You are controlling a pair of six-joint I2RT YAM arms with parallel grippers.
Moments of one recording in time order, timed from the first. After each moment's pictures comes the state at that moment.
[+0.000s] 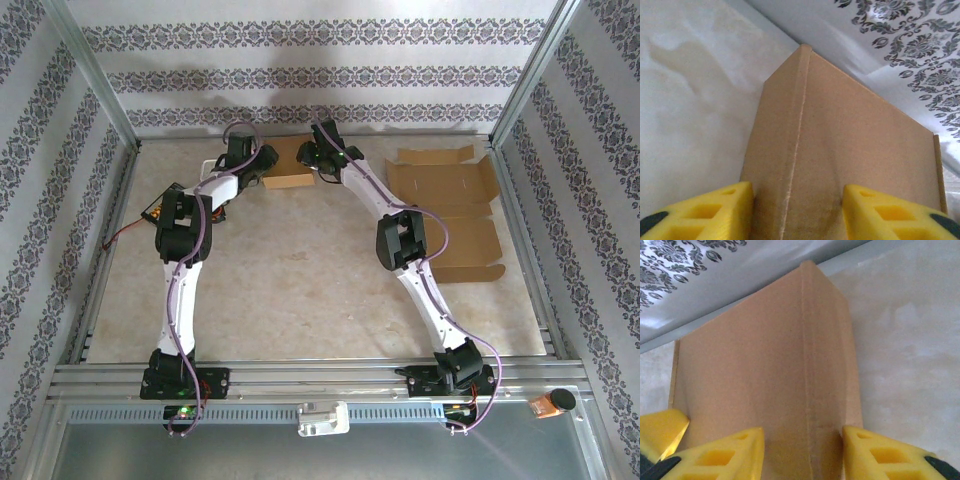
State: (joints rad) left arm -0.13 2.43 1.84 0.02 0.20 -0.80; right arm 0.45 2.80 2.70 -0.60 -0.07 0.73
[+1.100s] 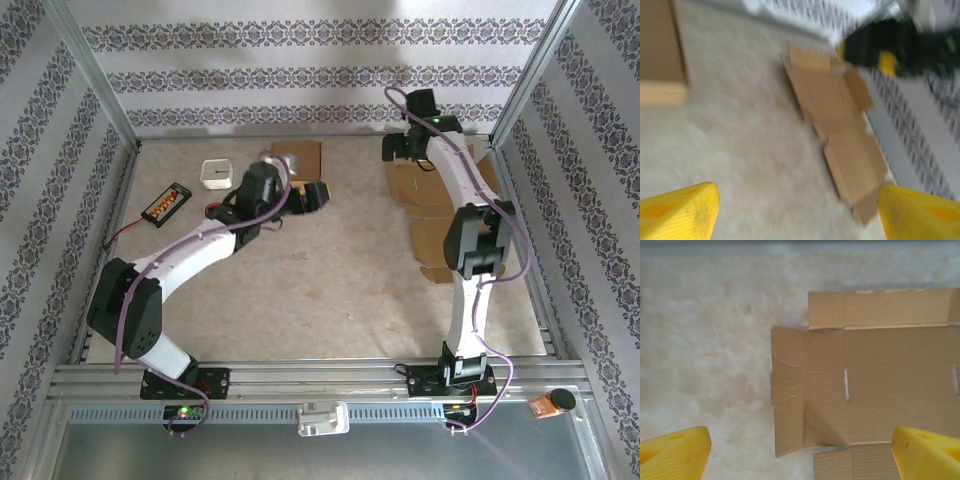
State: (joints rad) left arm -0.53 1.56 1.10 0.00 0.25 -0.63; right arm 0.14 2.19 2.13 -0.96 0.09 0.13
